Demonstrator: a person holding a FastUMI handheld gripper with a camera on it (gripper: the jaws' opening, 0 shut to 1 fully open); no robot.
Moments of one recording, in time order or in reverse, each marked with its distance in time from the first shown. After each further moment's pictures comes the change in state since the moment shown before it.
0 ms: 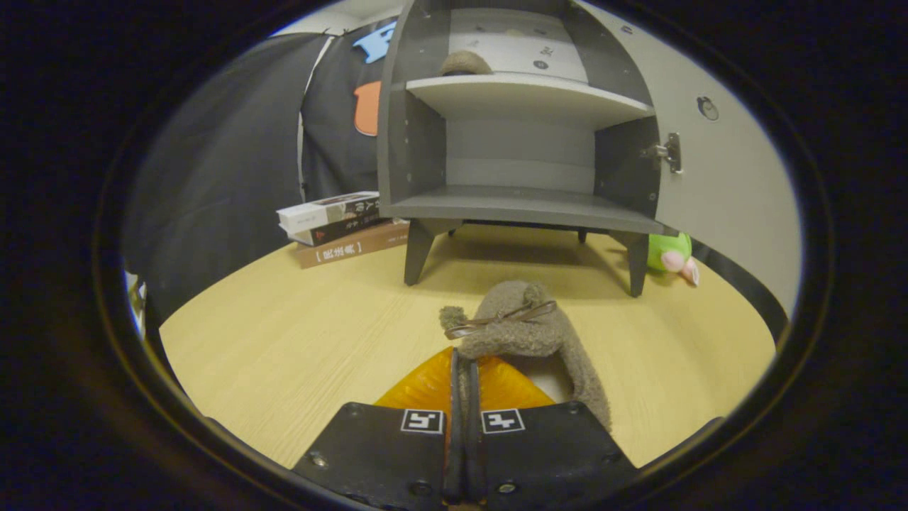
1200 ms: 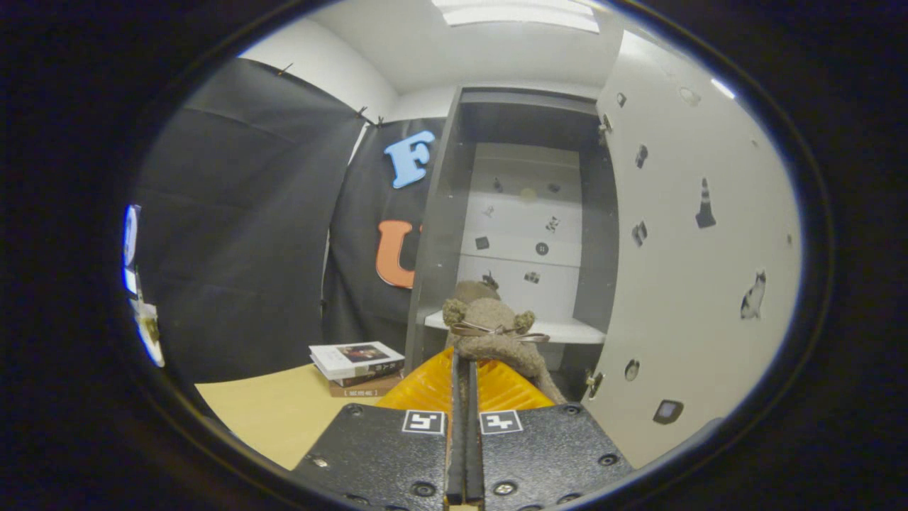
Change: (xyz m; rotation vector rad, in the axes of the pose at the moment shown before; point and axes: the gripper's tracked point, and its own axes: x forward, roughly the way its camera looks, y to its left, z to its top) arm -0.180 0.018 0.278 -0.125 -0.441 0.028
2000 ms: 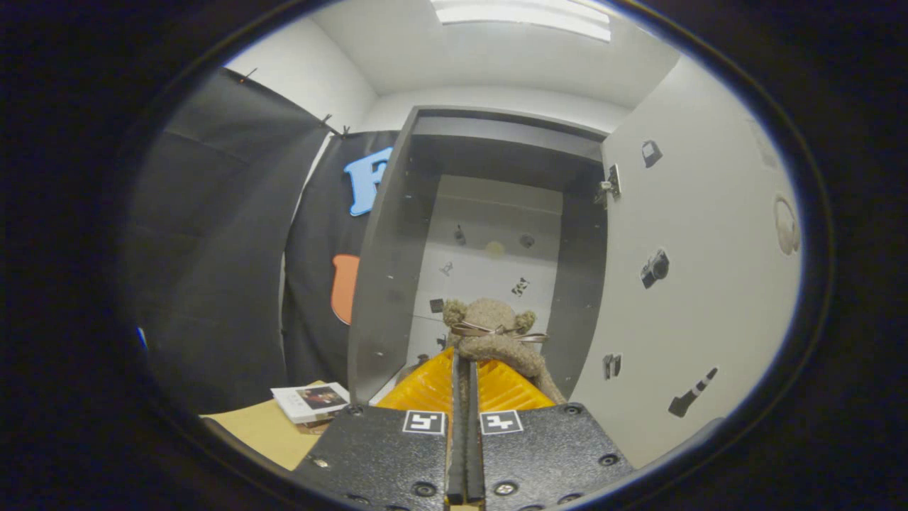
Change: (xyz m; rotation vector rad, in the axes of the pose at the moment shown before) arm 0.095 -0.072 0.159 -0.074 0.010 -0.150
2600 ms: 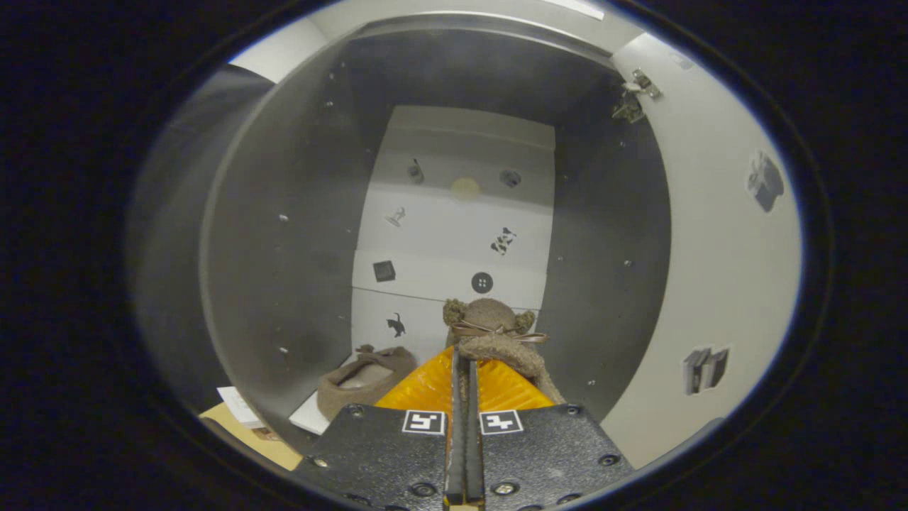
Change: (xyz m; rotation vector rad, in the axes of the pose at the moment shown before) arm 0.179 -0.040 -0.087 0.052 0.145 -0.111
